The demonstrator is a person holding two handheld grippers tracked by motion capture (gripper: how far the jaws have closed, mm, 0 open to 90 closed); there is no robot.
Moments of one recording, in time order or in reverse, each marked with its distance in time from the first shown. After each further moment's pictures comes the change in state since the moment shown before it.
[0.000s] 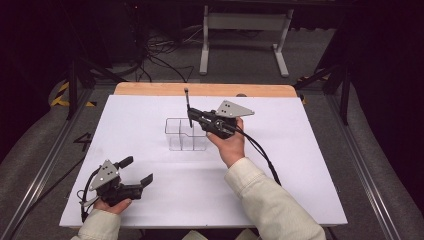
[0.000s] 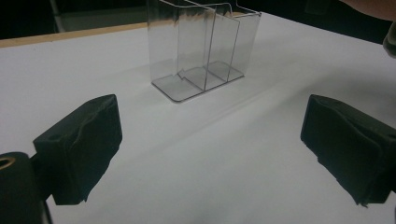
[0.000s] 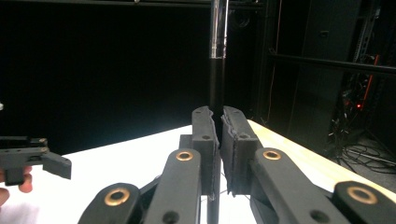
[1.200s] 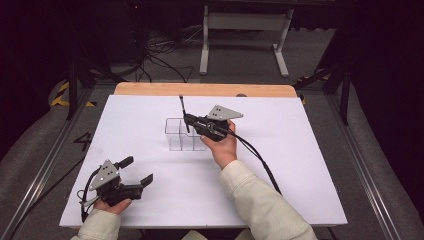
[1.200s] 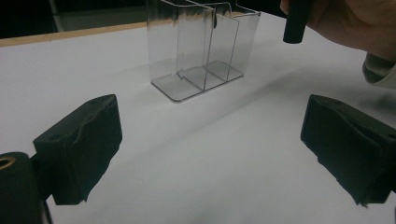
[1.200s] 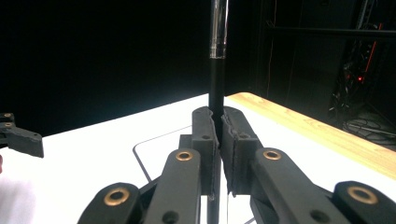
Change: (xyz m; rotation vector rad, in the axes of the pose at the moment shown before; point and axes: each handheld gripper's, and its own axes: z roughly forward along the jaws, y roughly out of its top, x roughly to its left) left arm 0.000 0.000 0.000 0.002 -0.004 -0.004; right arm -0.006 -0.034 0.024 0.081 -0.019 0.046
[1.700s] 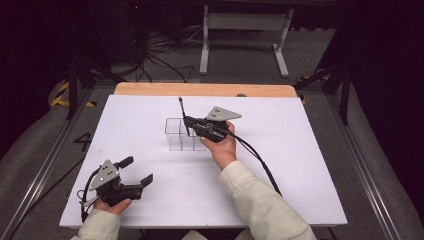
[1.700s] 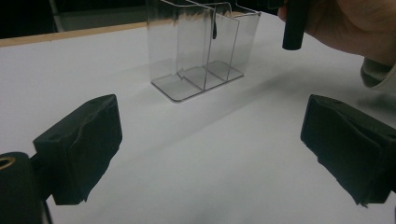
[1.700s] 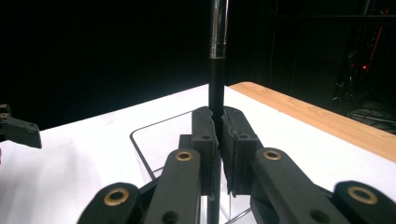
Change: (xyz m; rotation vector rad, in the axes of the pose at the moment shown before) left arm 0.000 0.000 0.000 -0.001 0.002 0.000; right arm -0.001 -0.007 0.003 0.034 0.007 0.025
